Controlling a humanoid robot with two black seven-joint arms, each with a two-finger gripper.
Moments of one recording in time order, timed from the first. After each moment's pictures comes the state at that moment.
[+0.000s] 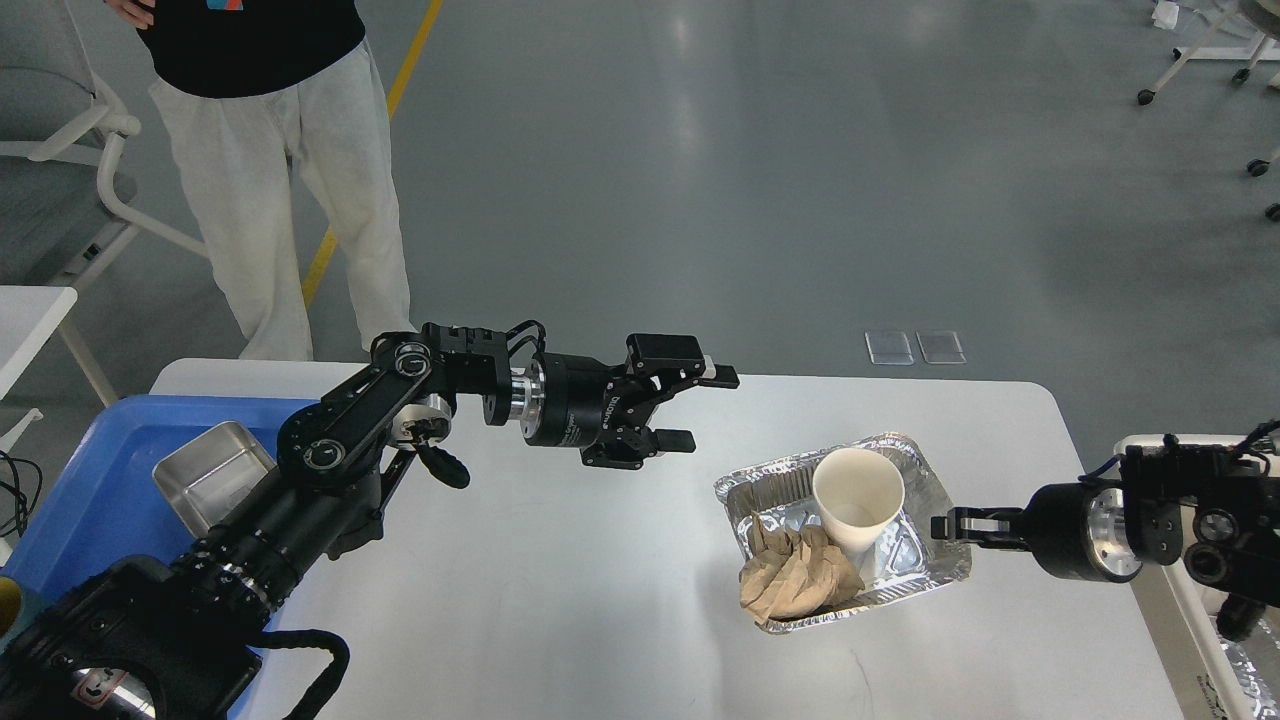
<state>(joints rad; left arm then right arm) -0.82 -0.07 -1.04 -0.74 1.05 -0.96 0.18 0.97 -0.93 -0.17 1.52 -0.97 0.21 0.02</state>
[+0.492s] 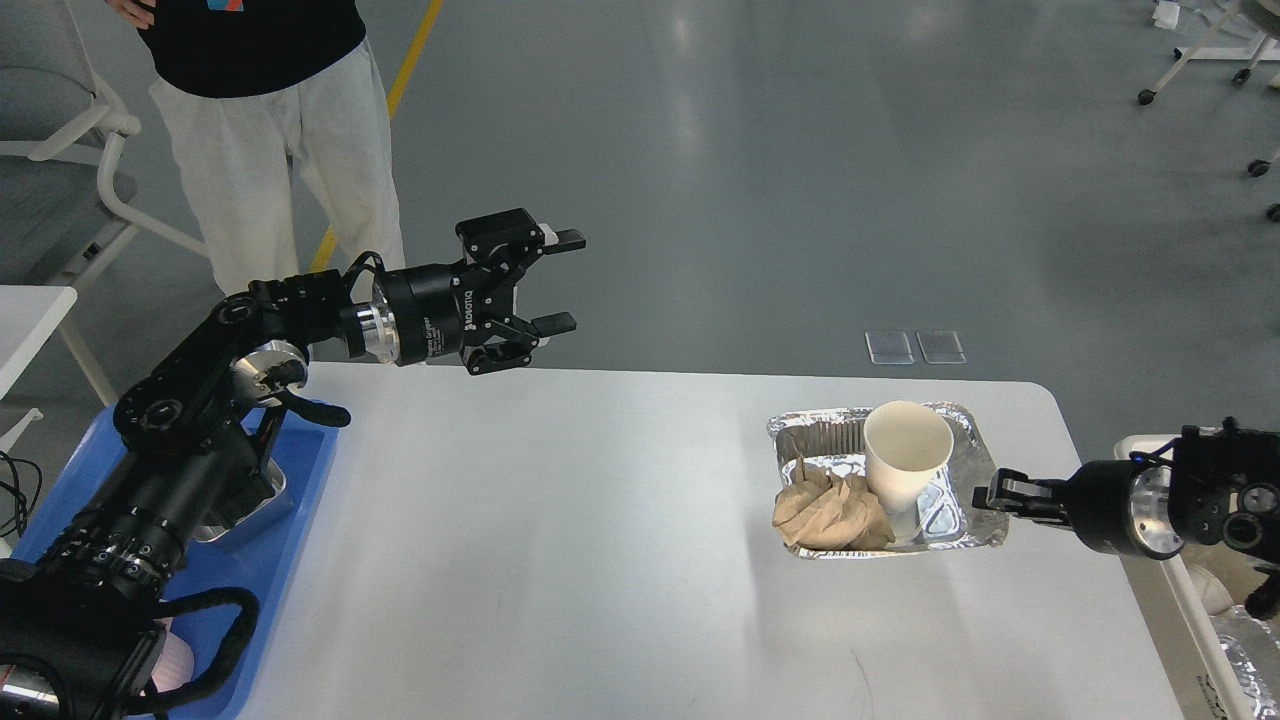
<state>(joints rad) -0.80 0.08 -1.28 -0.74 0.95 -0.91 0.18 0.97 -0.97 -0.14 1.42 -0.81 0.20 0.02</state>
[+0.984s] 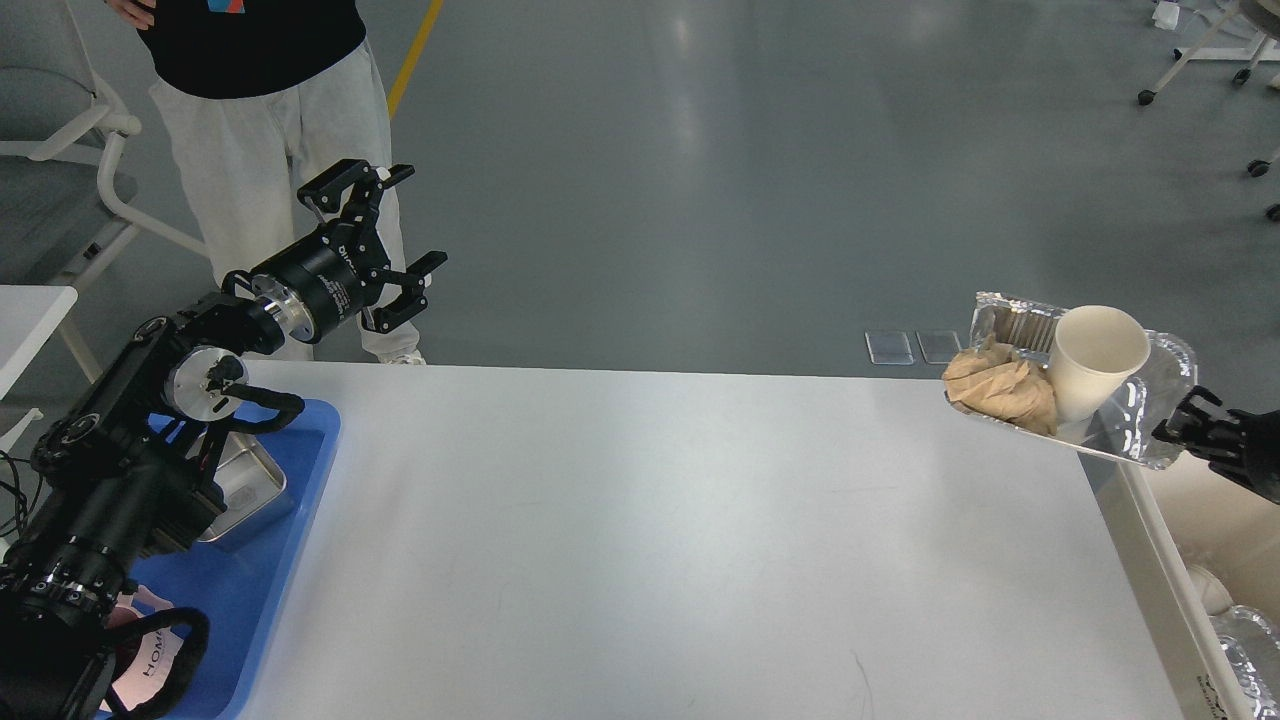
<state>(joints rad) -0.73 0.15 -1.35 -0.74 0.72 -0.52 0.16 0.97 -1.07 -0.12 1.18 -0.50 0.19 0.02</state>
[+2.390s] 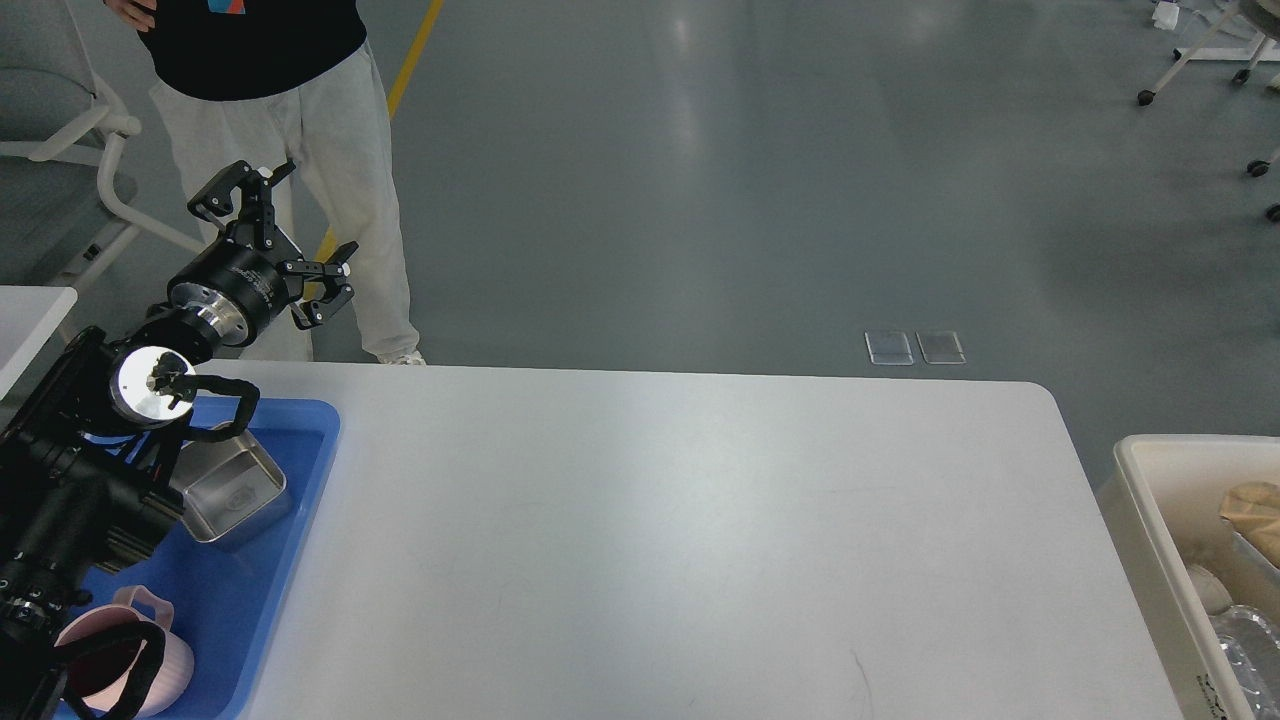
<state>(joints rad) -0.69 0.23 -1.35 -0.74 0.45 -0.30 0.15 0.45 -1.02 -0.11 0.68 0.20 0.19 0.03</state>
